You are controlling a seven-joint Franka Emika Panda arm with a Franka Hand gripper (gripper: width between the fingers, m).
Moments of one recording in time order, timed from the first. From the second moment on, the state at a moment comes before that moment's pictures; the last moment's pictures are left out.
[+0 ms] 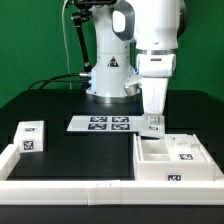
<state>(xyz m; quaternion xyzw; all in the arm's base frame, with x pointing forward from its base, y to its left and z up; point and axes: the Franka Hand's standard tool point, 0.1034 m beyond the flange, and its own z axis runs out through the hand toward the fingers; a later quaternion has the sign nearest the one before) 0.411 0.083 0.042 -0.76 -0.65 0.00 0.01</state>
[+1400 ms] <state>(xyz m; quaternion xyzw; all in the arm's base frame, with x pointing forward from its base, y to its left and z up) 0.424 0.091 0.055 -0.76 -0.64 -0.08 -0.02</state>
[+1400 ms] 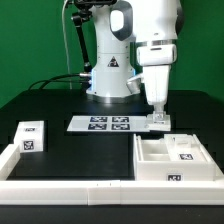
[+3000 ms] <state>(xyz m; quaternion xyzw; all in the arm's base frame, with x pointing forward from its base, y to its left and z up) 0.449 0.069 0.054 -0.73 -0.68 -0.03 -0.02</state>
